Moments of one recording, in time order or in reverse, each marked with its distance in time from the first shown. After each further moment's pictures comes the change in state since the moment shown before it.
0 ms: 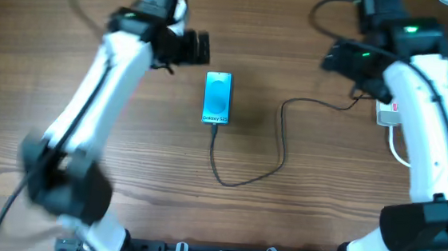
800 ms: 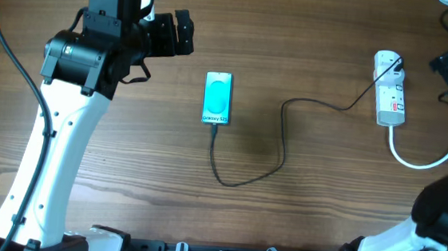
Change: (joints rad) left arm 0.000 -0.298 0.024 -0.010 -0.089 0.000; right arm -0.565 0.109 -0.178 0.456 -0.064 -0.146
